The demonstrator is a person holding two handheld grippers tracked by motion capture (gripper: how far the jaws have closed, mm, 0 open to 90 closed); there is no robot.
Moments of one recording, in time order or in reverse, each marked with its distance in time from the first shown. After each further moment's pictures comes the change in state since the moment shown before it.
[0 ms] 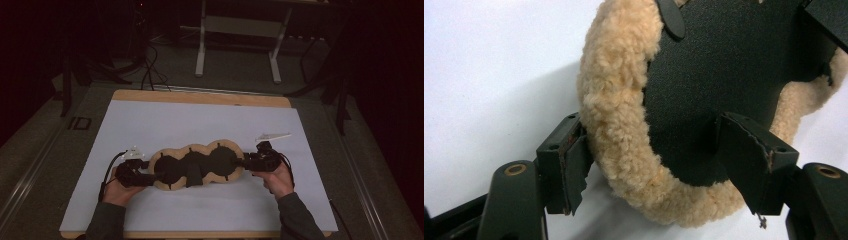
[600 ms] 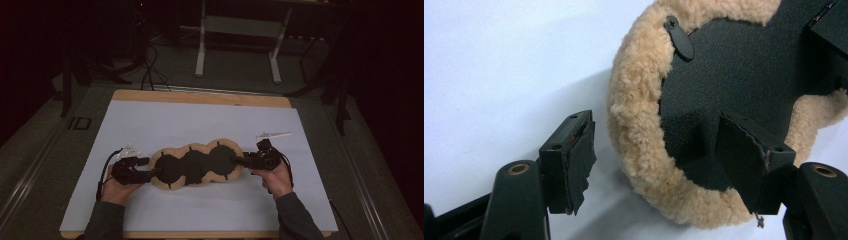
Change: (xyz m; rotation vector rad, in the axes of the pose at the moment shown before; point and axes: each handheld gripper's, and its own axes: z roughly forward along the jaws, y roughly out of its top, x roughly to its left) left arm 0.005 0.002 -0.007 -0.034 0.050 -0.004; right arm 0.001 0.004 0.000 0.000 -0.001 0.073
